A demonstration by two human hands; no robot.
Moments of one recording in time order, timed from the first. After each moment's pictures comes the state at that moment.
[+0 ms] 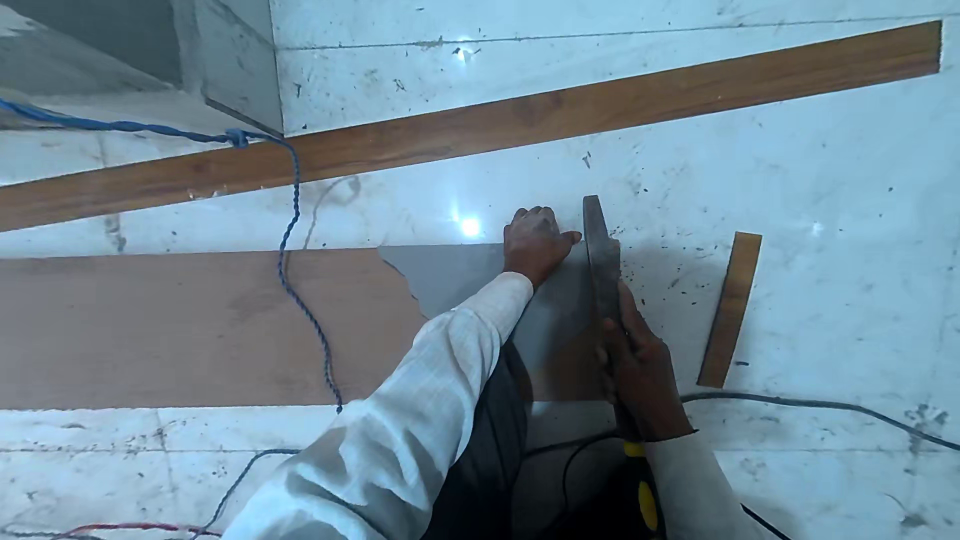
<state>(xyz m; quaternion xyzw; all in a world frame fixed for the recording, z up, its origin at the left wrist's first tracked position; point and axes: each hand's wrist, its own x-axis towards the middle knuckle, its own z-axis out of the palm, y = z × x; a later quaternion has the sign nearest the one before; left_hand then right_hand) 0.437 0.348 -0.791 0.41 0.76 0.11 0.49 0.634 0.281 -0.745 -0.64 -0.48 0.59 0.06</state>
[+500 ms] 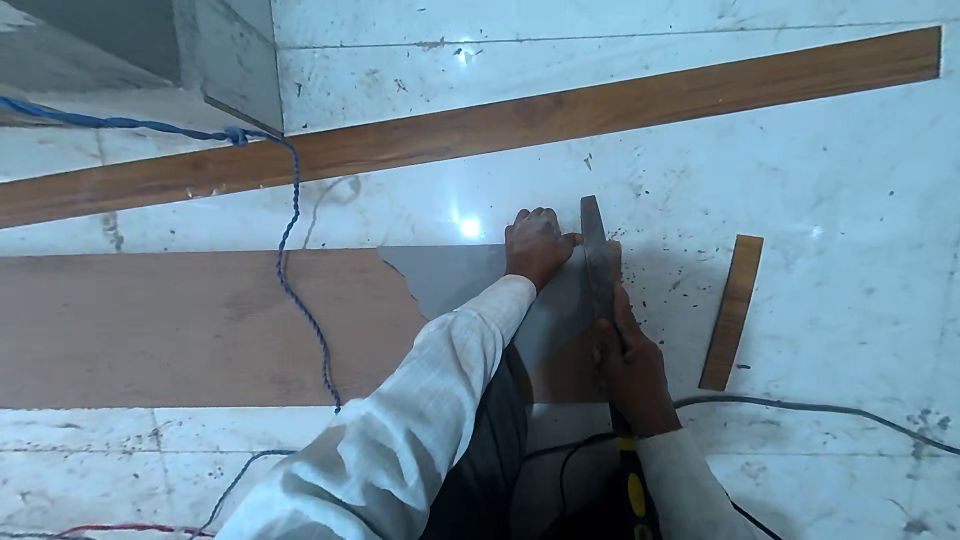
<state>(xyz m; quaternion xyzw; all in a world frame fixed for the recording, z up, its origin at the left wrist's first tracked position) 0.439 0.350 -0.793 0.43 0.76 0.10 0.47 0.626 0.281 -0.756 -0.63 -0.60 0.48 0.02</state>
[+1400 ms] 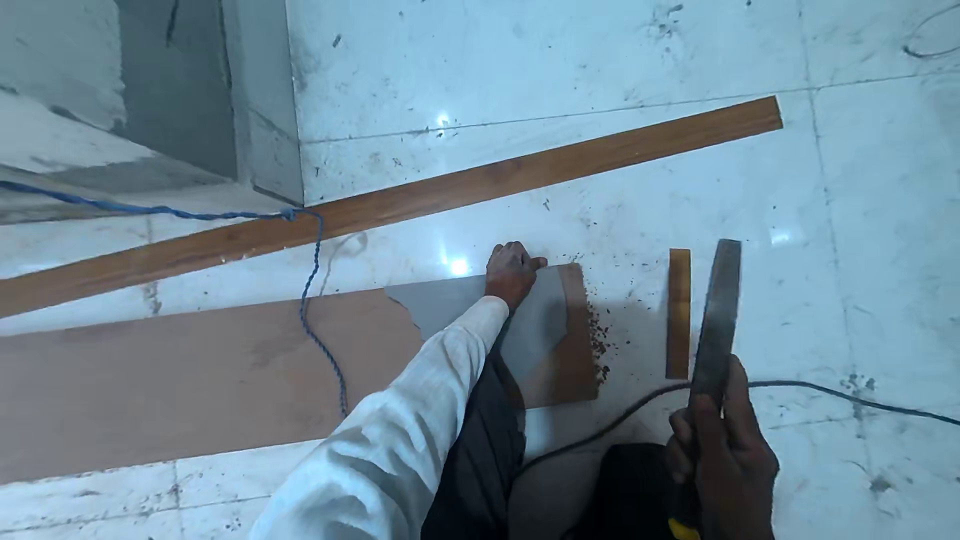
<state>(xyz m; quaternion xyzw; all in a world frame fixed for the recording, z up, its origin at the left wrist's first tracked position) 0.430 0.340 -0.787 0.44 0.75 0.17 0.47 0.697 0.231 -0.656 -0.66 -0.44 0.52 0.31</state>
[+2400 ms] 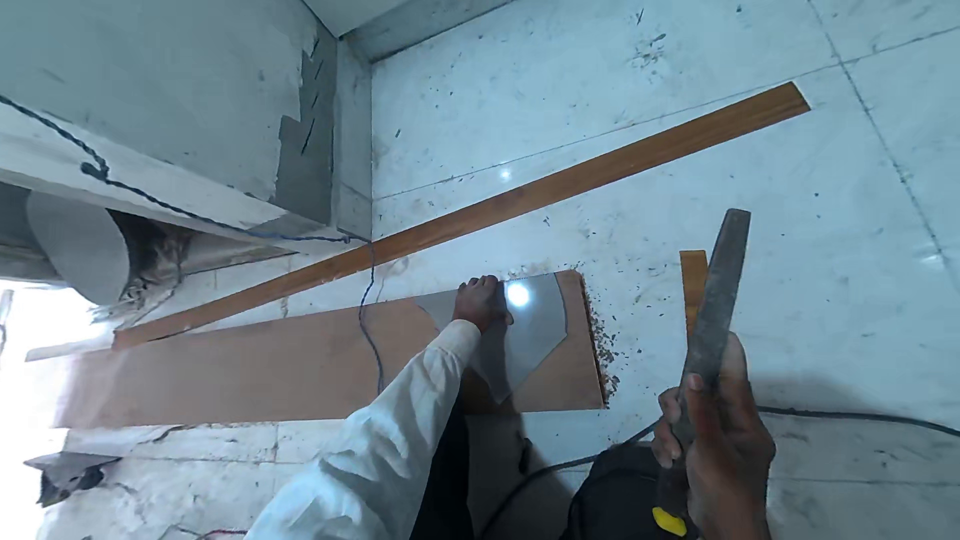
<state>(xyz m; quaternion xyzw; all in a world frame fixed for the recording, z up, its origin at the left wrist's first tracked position) 0.428 0.293 -0.759 0.49 0.79 -0.12 0.34 0.732 0.245 -0.675 -0.56 -0.33 0.63 0.42</state>
